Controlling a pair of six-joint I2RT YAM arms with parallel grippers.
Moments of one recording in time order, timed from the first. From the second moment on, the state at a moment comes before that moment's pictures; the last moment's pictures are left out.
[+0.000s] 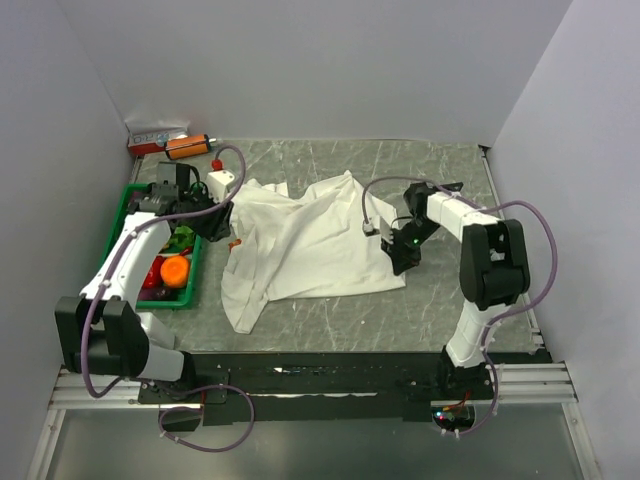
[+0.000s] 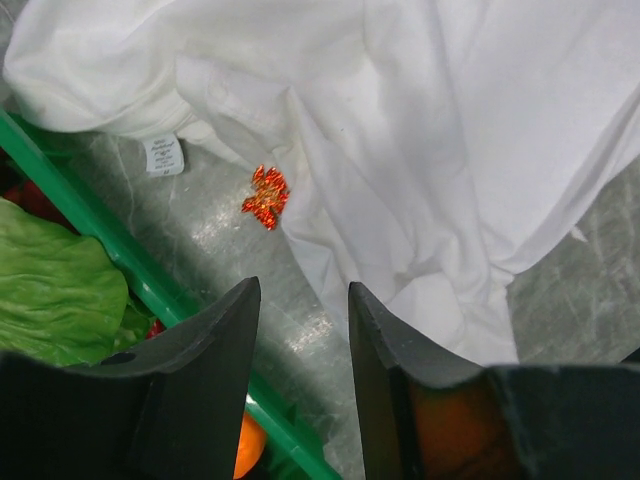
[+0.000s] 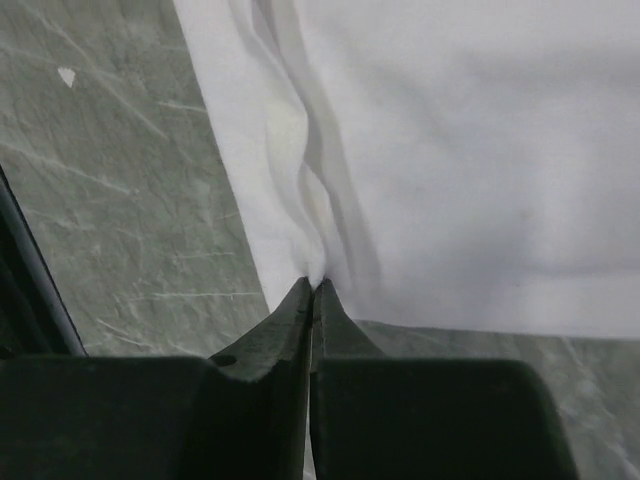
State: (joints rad) left arm -0.08 1.38 1.19 -0.72 0.44 0.46; right arm 0.16 1.88 1.28 -1.12 -0.51 -1.23
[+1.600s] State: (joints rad) left arm -0.17 1.69 1.41 -1.01 0.50 0.97; right arm -0.03 1.65 1.46 -0.90 -0.56 -0.82
